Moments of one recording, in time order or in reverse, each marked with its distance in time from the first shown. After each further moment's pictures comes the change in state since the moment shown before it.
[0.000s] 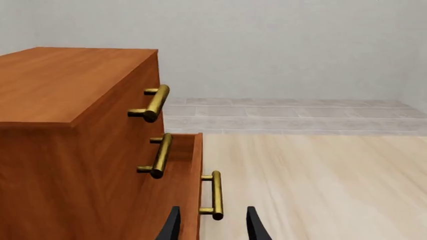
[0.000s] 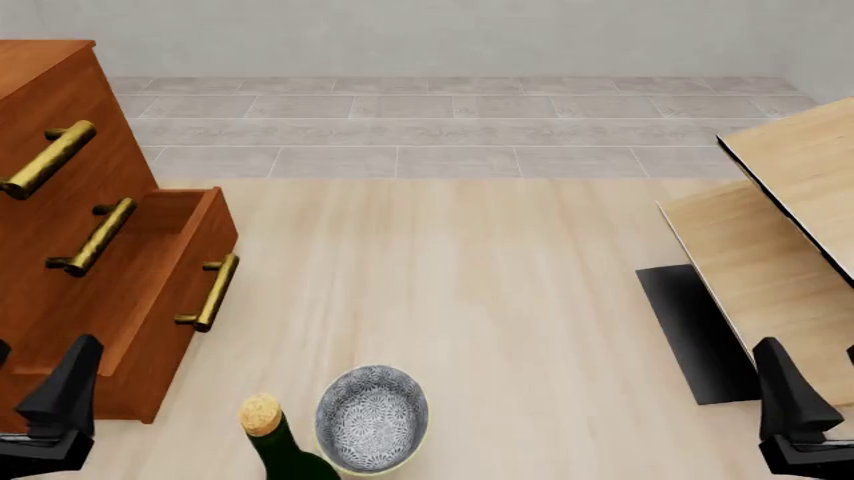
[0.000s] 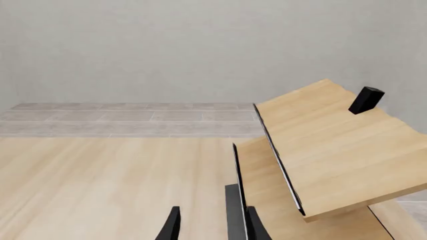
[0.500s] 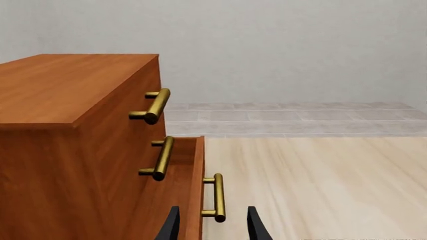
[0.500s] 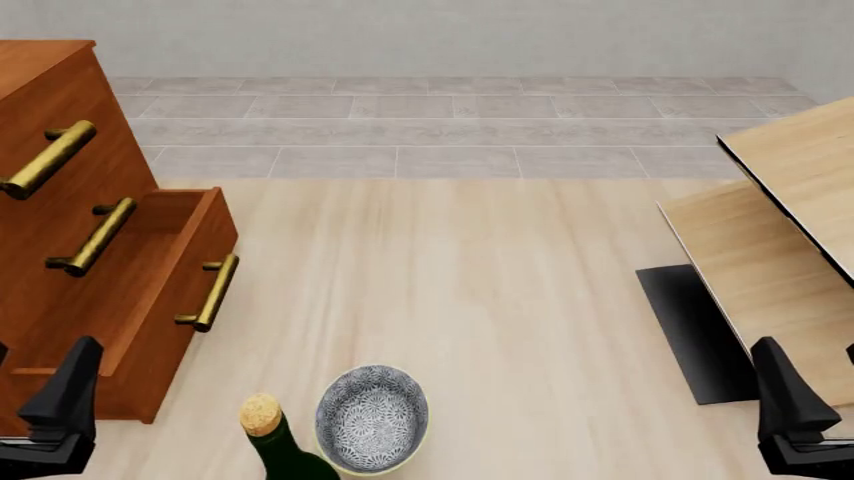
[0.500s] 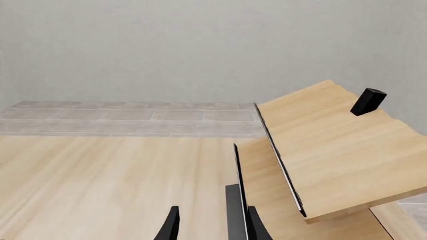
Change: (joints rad) left arm 0.002 -0.020 0.020 -0.024 0.020; right arm 0.008 0.004 -0.002 -0.001 -0.007
